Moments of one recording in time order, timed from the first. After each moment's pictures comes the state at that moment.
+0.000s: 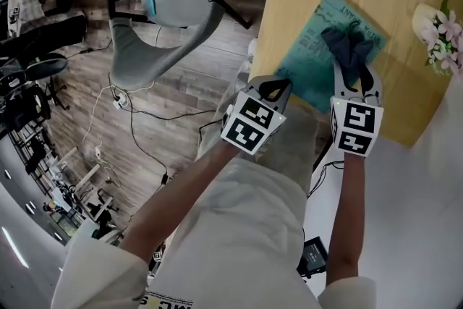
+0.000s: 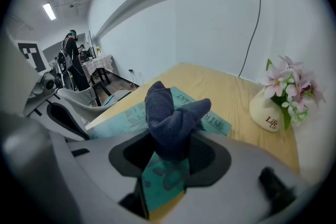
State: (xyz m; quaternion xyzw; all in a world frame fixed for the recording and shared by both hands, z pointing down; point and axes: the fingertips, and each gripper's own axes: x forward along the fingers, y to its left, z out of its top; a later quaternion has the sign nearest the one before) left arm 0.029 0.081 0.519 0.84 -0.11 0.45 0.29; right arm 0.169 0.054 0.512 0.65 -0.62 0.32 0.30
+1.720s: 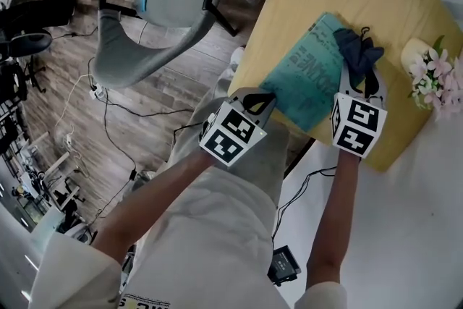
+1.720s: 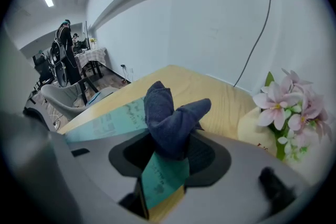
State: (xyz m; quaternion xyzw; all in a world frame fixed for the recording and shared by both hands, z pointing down) left arm 0.034 0.075 0.518 0.85 -0.10 0.44 0.29; right arm 0.230 0.012 0.510 0.67 -0.60 0.29 0.33
